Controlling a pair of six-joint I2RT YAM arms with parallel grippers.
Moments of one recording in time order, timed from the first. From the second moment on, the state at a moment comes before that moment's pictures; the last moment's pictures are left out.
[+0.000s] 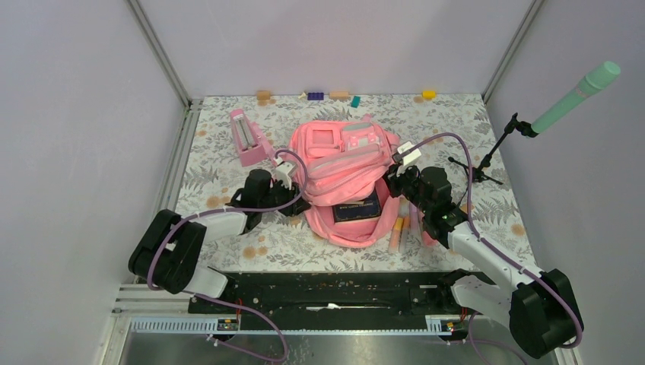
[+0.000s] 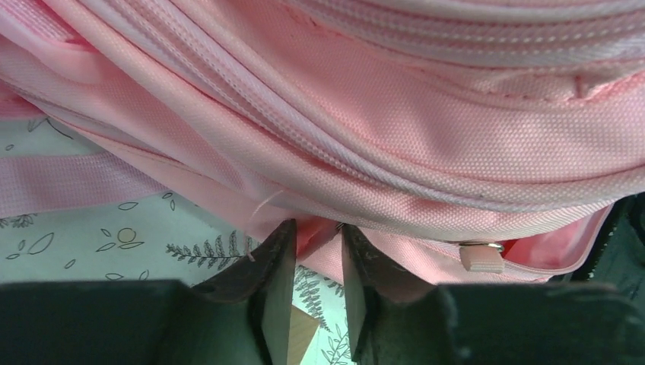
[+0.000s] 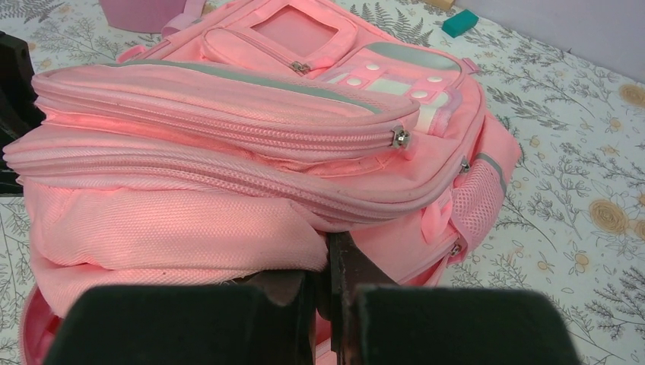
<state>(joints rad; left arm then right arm) -0.42 1.43 0.50 0.37 0.50 -0.21 0.44 1.03 0.51 0.30 -0.14 -0.07</state>
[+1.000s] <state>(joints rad) -0.57 1.30 0.49 0.30 0.36 -0.26 0.44 1.05 0.53 0.30 -0.15 -0.05</state>
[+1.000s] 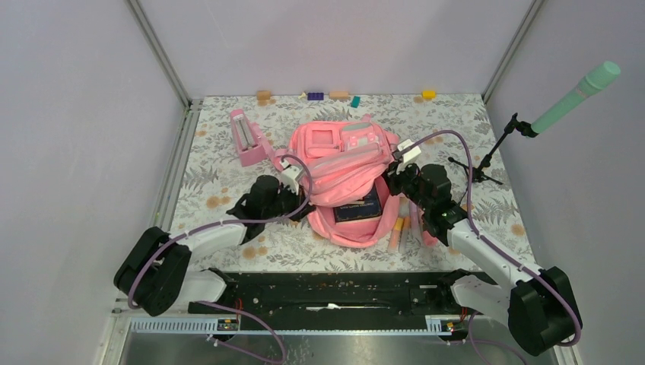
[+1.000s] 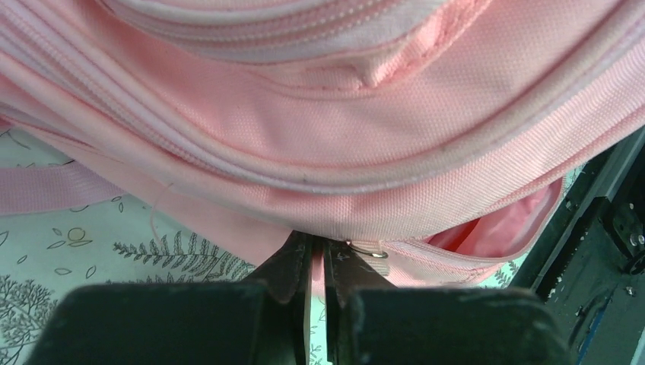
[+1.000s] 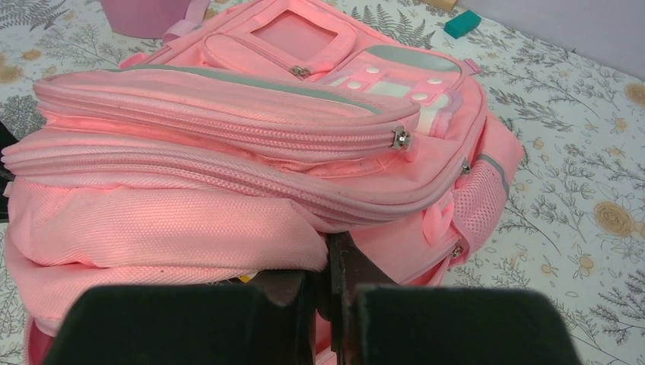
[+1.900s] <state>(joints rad) -0.66 1.05 0.38 0.25 0.24 -0.43 0.44 1.07 0.55 0.28 -0.12 0.05</state>
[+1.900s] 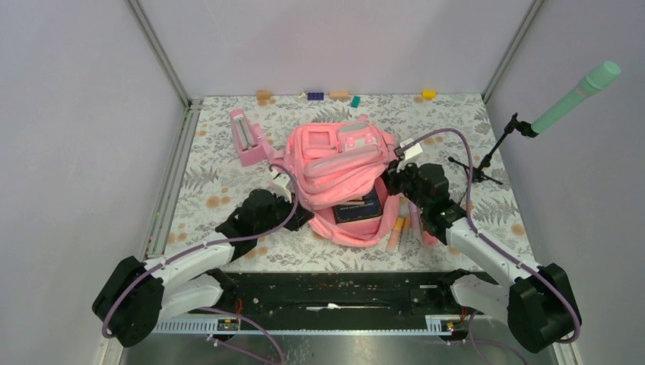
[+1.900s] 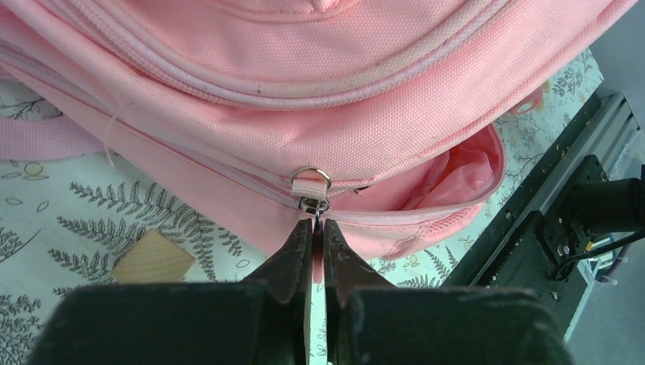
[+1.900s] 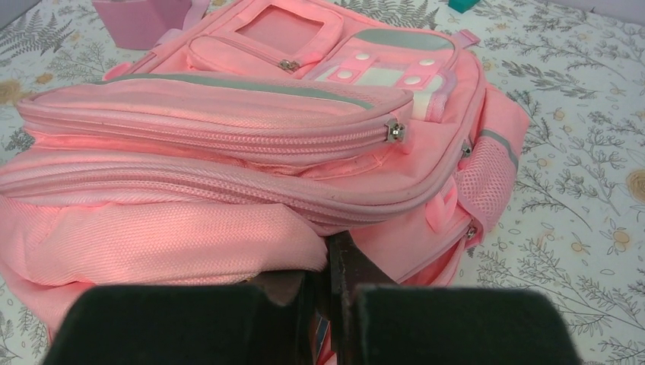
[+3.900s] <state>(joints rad) -0.58 0.98 0.40 0.07 0.17 -0.58 0.69 1.00 0.14 0.30 0.04 1.06</state>
